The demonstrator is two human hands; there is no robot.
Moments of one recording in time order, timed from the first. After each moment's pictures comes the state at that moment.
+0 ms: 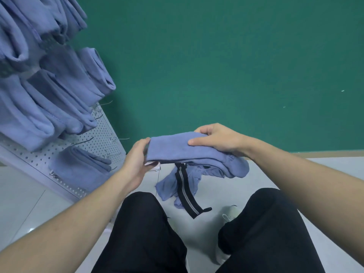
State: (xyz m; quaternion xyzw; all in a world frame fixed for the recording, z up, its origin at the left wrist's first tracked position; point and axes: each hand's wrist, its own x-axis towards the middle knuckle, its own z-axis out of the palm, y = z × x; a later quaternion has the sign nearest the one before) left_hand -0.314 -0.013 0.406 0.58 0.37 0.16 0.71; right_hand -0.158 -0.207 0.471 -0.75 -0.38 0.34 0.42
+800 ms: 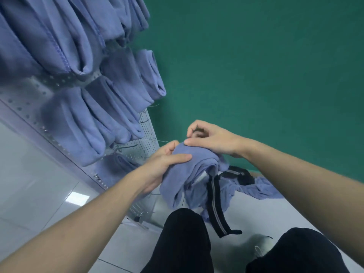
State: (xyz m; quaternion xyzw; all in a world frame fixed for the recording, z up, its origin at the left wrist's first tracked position) left_hand -0.329 0.053 0.447 0.60 0.27 0.10 0.75; right_hand -0.148 -0.040 0.470 -0.62 -0.52 0.40 0.43
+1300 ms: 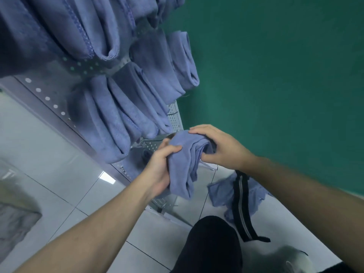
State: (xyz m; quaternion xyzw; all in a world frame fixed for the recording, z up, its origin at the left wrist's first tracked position) left_hand -0.357 0.100 0.414 0.40 0.37 0.28 0.79; right_hand -0.167 0.023 0.399 -0.60 -0.67 0.19 0.41
